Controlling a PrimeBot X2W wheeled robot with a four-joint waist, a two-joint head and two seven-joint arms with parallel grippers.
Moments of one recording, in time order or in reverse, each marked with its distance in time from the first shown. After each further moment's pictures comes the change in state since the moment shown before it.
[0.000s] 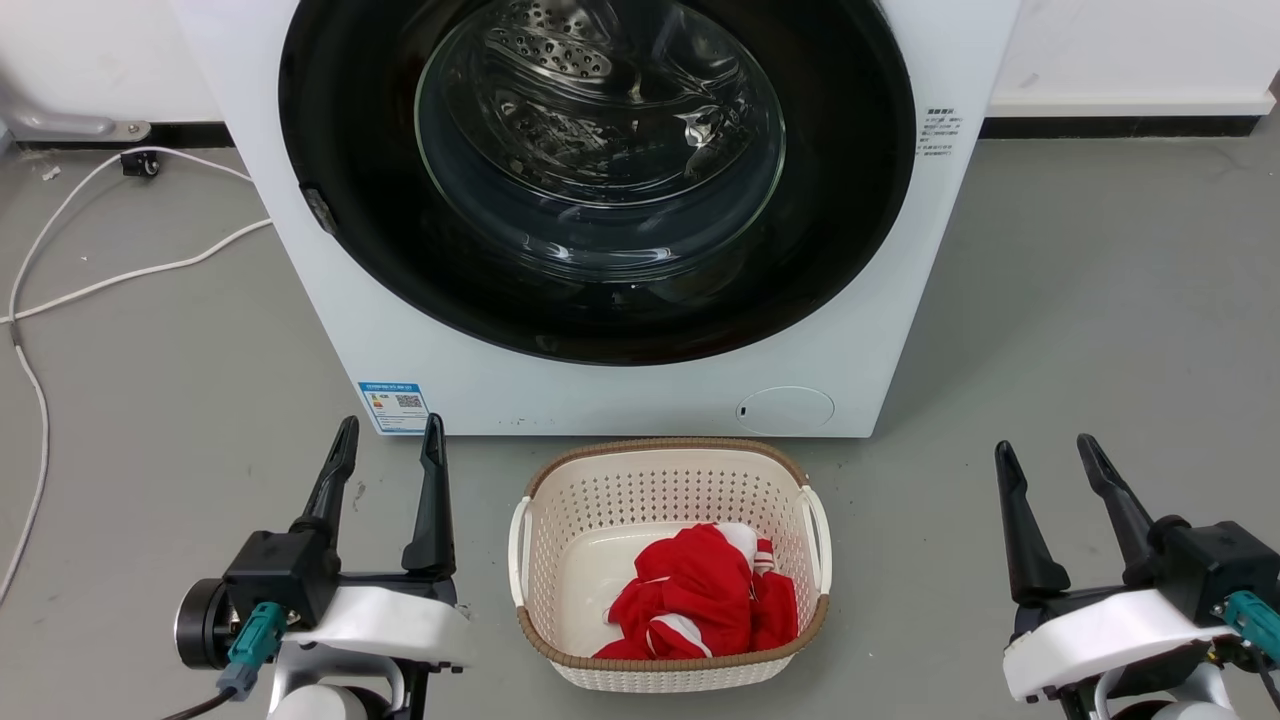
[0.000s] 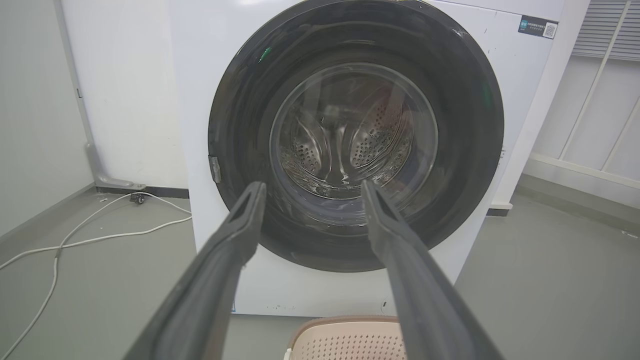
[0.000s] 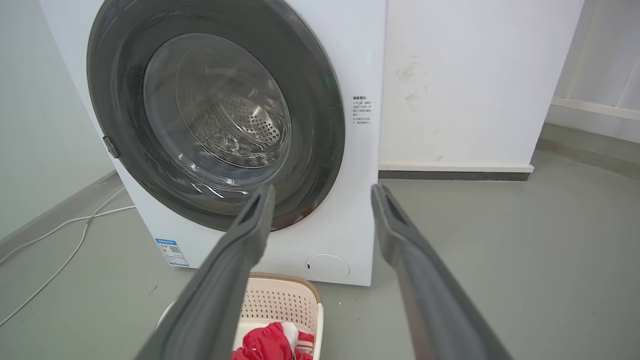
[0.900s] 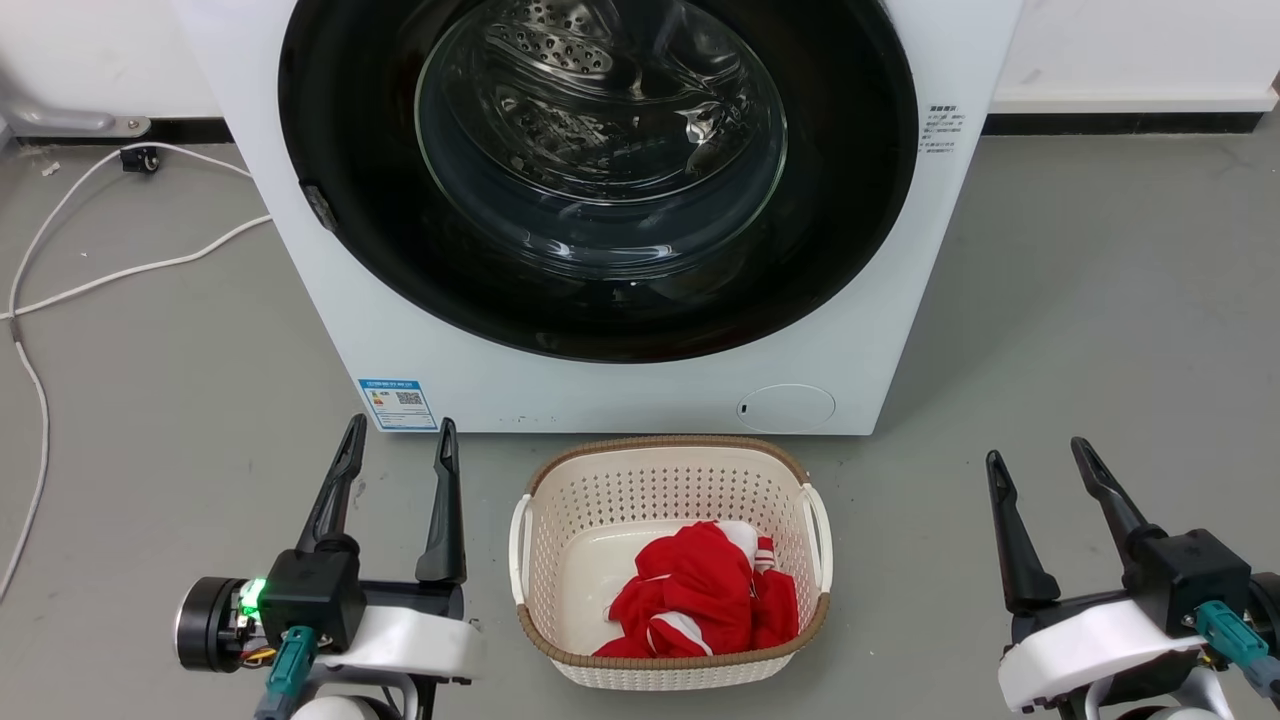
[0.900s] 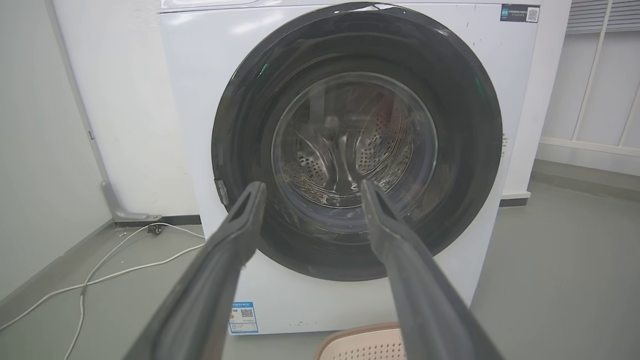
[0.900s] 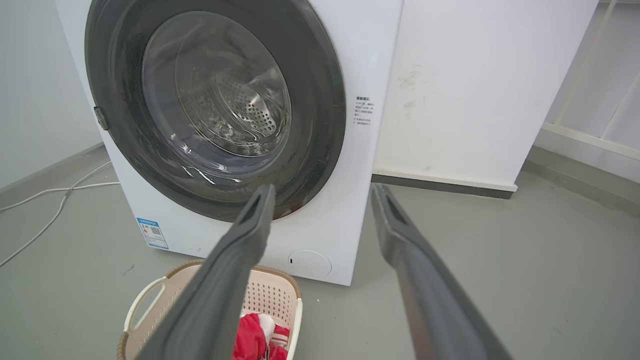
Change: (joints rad) left arm 0.020 -0.023 0.008 -0.019 0.163 0.007 -0.052; right arm 0.011 0.001 0.005 -0.008 -0.125 0.000 -0.018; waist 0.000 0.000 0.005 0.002
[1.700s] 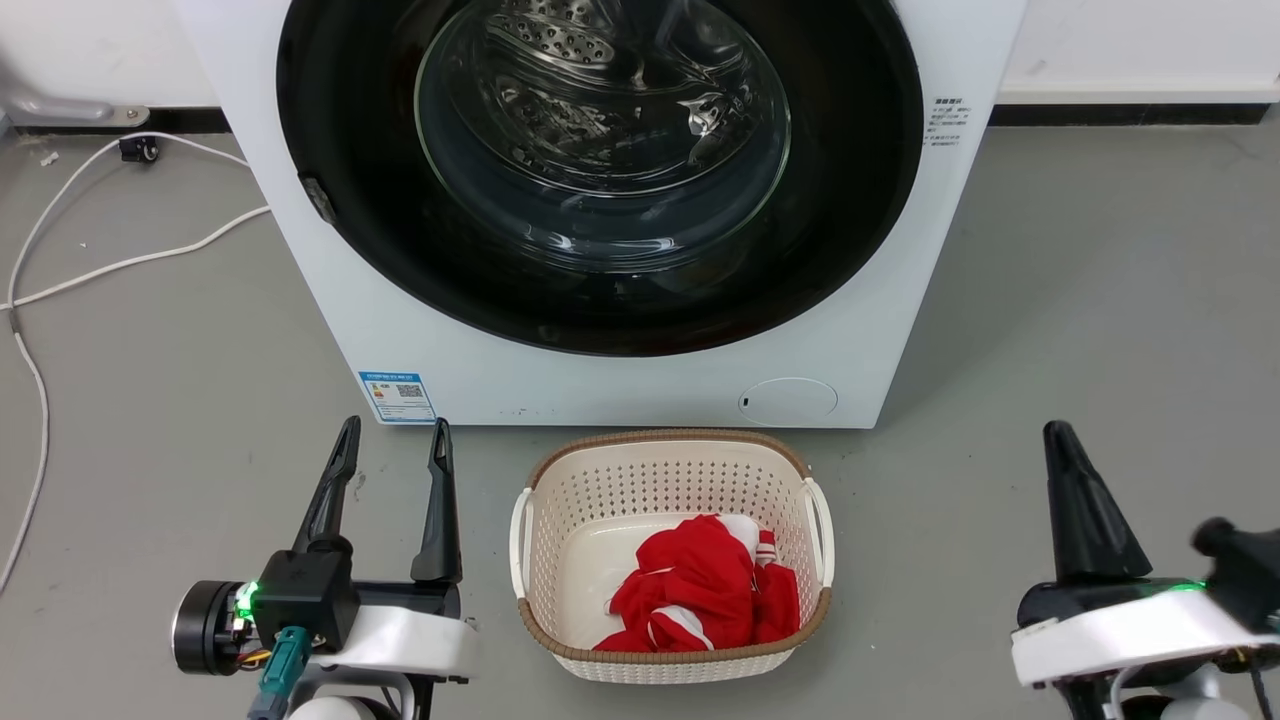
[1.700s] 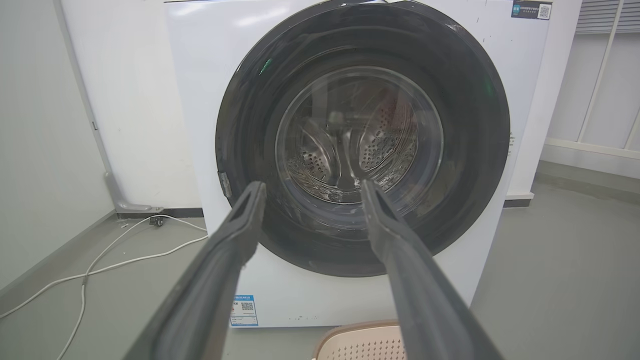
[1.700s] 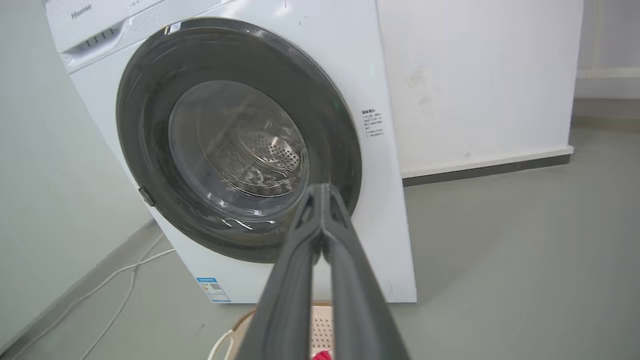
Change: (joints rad) left arm 0.003 -0.016 0.021 0.002 -0.003 -0.009 0.000; right arm -0.015 0.000 0.006 0.001 0.258 0.000 -0.038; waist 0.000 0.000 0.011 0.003
